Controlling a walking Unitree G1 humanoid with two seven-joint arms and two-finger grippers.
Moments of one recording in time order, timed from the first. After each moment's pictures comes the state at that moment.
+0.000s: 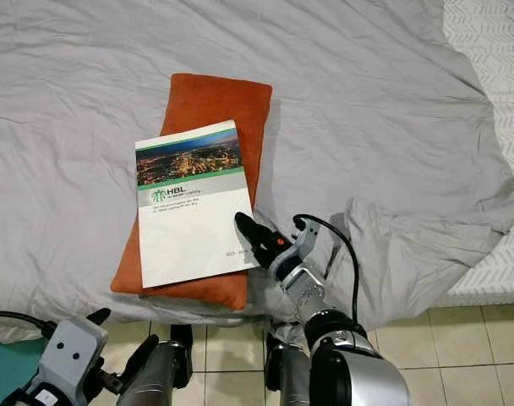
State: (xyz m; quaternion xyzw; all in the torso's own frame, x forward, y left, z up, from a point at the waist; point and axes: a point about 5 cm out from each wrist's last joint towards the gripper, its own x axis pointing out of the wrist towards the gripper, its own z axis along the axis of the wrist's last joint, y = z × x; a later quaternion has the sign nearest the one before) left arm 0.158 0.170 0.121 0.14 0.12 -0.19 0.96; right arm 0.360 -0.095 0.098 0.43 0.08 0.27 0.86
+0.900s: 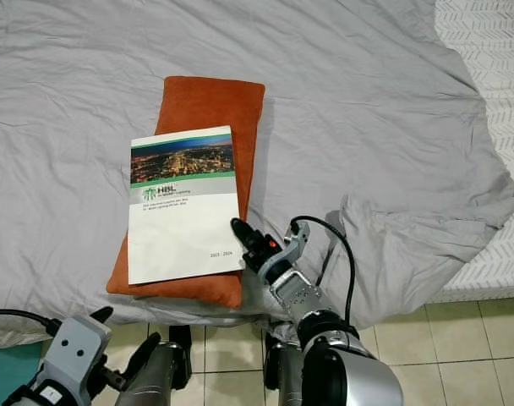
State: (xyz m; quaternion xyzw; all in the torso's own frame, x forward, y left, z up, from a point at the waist) left arm 0.164 0.169 0.117 0.14 0.12 -0.19 0.96; right arm 0.357 -0.083 0.099 0.51 0.09 0.29 0.81
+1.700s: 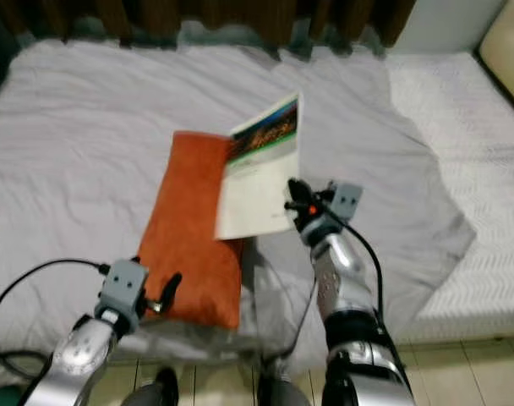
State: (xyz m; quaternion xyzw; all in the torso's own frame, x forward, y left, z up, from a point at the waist) left arm 0.279 0.154 0.091 0.13 0.05 -0.13 0.98; right arm 0.366 -0.160 0.165 0.15 -0.11 0.10 0.98
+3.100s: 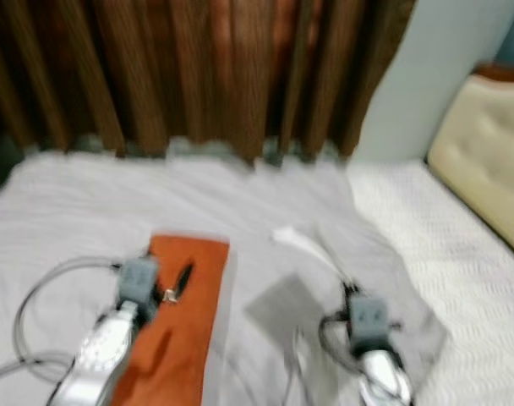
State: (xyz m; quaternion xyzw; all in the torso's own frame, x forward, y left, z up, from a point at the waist) left arm 0.282 0.146 0.074 0.08 0.02 -0.11 0.99; right arm 0.256 -0.201 0.052 -0.10 0.01 -0.01 0.99
